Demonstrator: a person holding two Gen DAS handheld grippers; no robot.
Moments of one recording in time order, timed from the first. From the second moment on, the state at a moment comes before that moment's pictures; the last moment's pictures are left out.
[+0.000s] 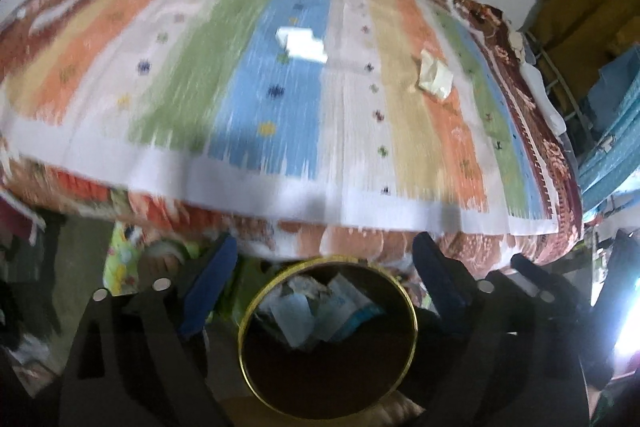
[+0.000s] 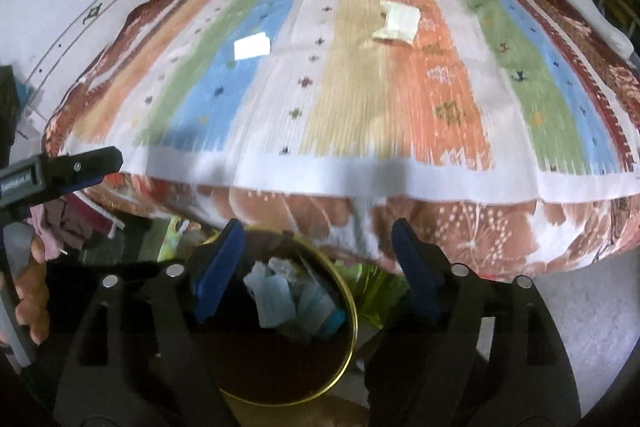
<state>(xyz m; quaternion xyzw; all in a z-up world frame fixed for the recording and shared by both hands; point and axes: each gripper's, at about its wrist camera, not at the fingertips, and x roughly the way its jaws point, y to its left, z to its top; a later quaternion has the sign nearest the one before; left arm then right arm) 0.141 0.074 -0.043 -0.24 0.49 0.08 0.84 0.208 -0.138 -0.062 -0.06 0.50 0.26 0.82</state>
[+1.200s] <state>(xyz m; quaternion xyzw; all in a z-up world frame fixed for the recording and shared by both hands) 0.281 0.122 -0.059 -0.19 0.44 0.13 0.87 0.367 -0.123 -0.055 -0.01 0.45 0.18 0.87</state>
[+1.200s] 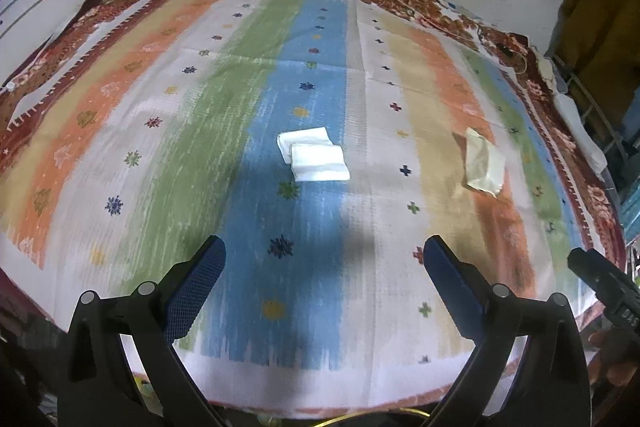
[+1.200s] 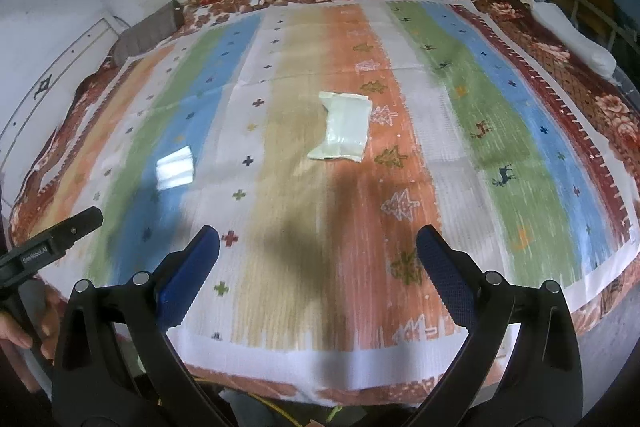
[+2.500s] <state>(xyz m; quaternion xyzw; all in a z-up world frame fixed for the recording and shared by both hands) 0.384 0.179 -0.107 -0.14 0.47 0.11 0.86 0.516 -0.086 -0.135 0.00 0.49 0.15 0.86</state>
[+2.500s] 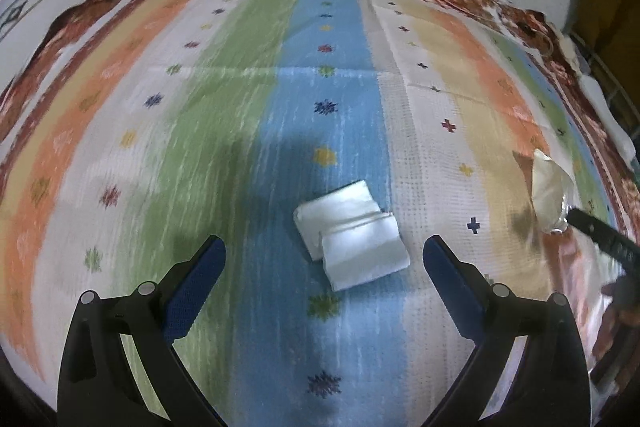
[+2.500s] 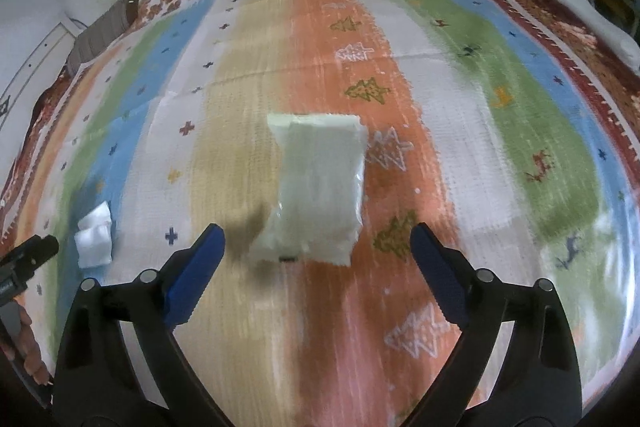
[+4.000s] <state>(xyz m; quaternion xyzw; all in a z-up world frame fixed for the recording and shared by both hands) 0.402 0.165 -0.101 -0.06 0.50 0.01 0.86 0.495 -0.040 -0.129 -0.09 0.51 0.21 0.83</state>
